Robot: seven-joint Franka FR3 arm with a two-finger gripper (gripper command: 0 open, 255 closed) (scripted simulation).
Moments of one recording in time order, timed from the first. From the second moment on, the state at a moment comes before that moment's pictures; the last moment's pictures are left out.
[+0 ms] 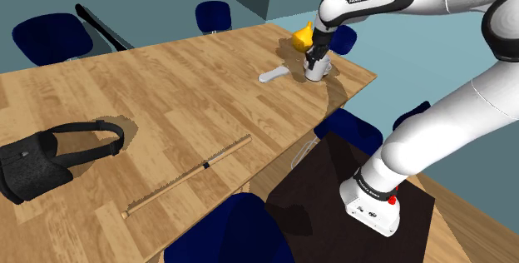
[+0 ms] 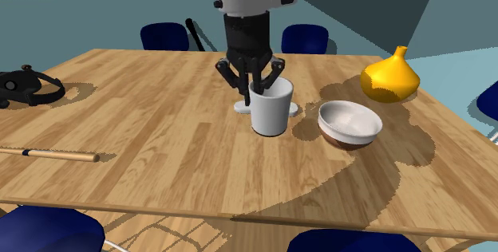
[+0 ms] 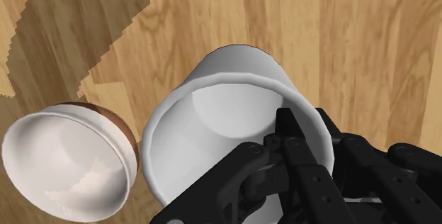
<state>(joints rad) -0.13 -0.24 -0.23 -2.26 -0.14 2.03 -0.12</state>
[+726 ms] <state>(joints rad) -0.12 -0.27 -0.22 -2.14 -0.13 1.88 -0.13</state>
